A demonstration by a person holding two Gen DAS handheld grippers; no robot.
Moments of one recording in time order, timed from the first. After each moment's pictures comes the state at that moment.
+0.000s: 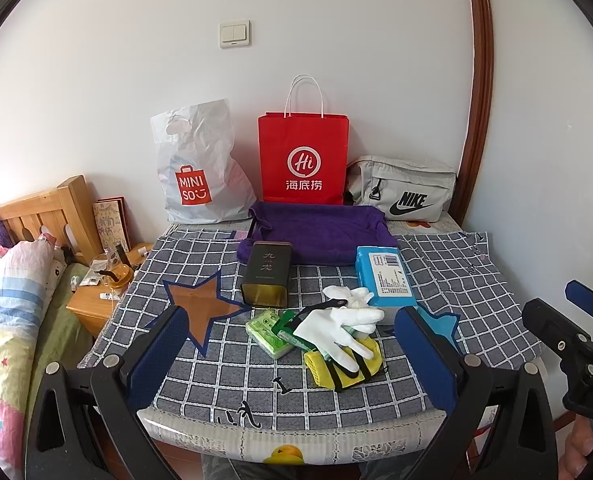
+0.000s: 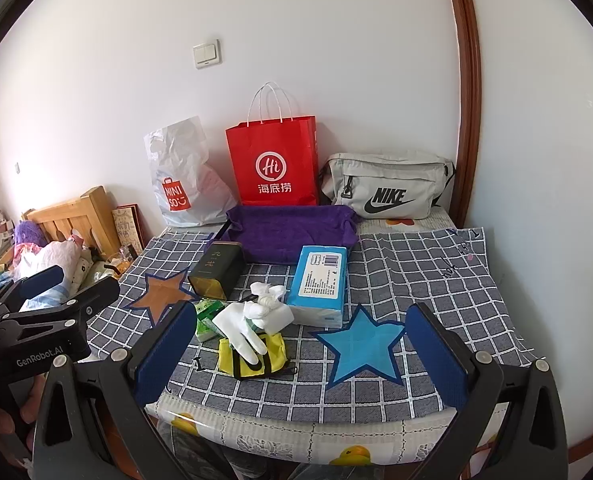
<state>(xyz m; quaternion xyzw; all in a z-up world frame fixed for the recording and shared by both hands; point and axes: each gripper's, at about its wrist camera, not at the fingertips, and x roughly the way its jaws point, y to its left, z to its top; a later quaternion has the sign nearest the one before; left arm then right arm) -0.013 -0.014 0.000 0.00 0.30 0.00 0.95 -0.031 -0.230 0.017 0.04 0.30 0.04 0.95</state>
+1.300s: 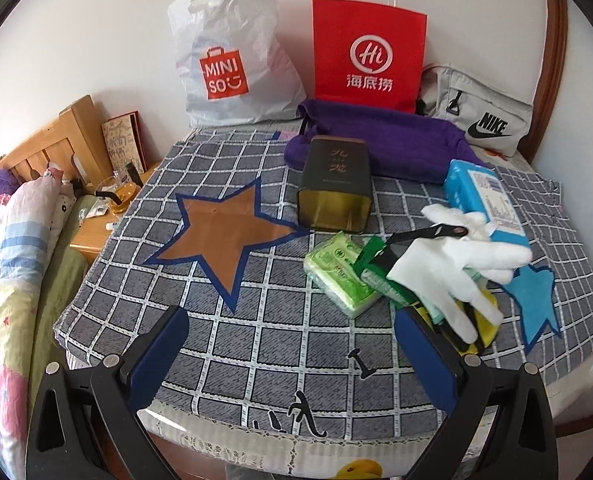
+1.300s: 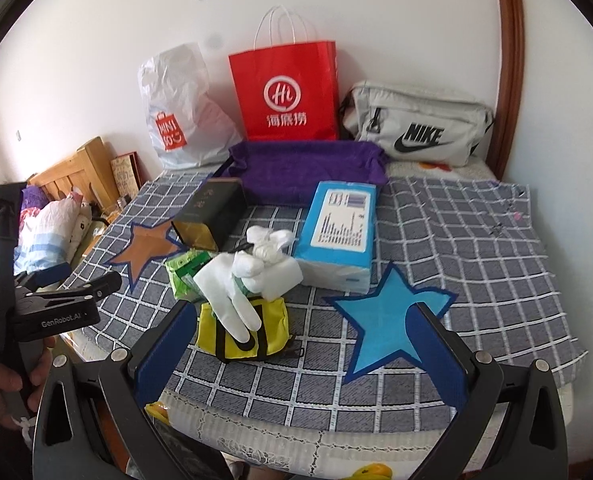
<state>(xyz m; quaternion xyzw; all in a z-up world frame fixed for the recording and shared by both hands) 0.079 0.050 -0.135 0.00 0.44 0.06 0.90 0.047 -0.217 -0.088 0.04 0.39 0.09 0.92</state>
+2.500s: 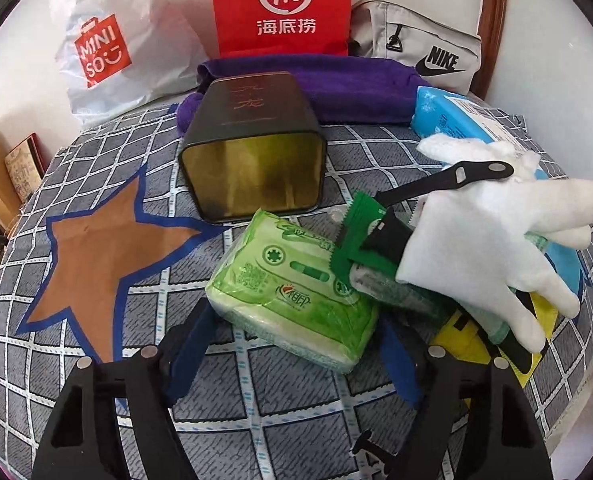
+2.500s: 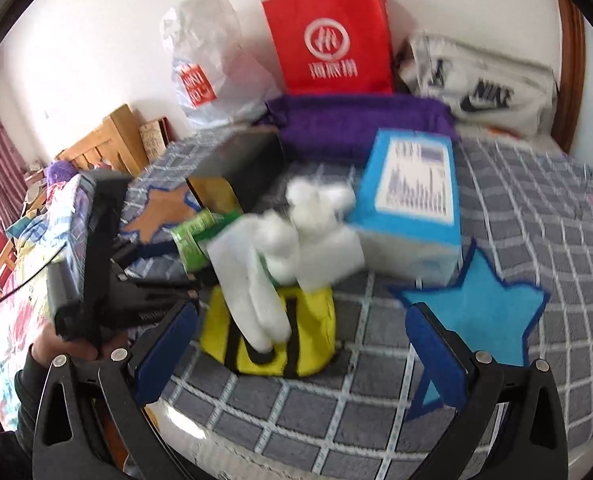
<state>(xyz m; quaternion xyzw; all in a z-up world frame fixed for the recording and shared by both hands) 0.157 0.035 -0.223 0.05 0.45 -0.09 0.89 0.097 -0.184 -0.158 0.04 0.41 0.17 0.90</state>
